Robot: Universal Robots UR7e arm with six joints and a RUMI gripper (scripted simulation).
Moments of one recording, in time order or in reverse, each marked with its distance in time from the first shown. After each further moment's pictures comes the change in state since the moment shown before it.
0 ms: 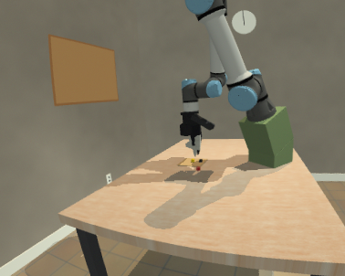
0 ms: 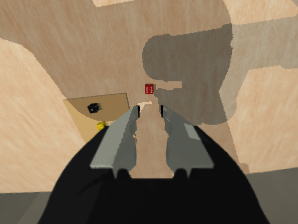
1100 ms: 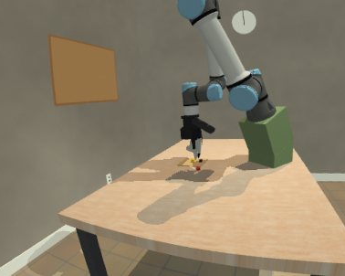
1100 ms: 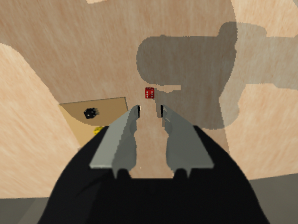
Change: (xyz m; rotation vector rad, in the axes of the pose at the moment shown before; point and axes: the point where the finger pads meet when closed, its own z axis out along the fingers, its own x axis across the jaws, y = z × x) arm -0.001 -0.002 0.017 0.006 0.001 0.002
